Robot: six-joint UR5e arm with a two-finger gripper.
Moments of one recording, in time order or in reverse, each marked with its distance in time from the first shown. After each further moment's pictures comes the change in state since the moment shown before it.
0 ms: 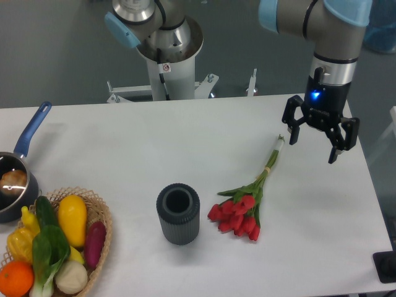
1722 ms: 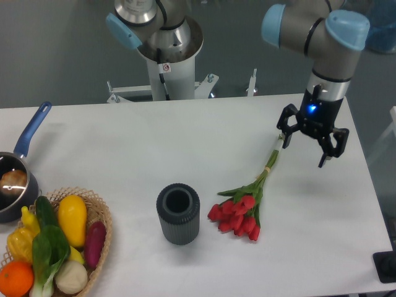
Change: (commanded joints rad) arm 0.018 -0.067 -0.135 0.006 0.024 -0.018
